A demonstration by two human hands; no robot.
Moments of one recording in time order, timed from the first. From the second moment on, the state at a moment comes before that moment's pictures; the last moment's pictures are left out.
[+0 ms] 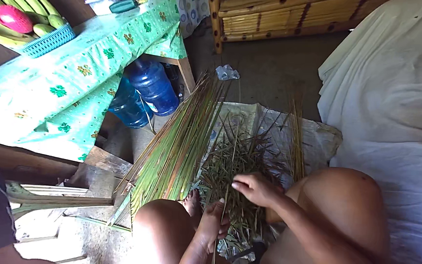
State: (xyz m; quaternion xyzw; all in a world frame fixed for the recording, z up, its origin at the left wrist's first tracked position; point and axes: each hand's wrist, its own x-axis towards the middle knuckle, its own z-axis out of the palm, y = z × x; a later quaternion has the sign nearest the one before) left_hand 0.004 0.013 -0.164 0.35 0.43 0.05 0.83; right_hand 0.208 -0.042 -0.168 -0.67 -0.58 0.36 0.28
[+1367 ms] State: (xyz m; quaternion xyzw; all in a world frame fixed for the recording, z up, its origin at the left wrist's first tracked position) left_hand 0.015 0.022 -0.162 0.36 0.45 0.07 0.82; right_hand 0.190 -0.050 -0.162 -0.56 -0.57 0.49 0.34
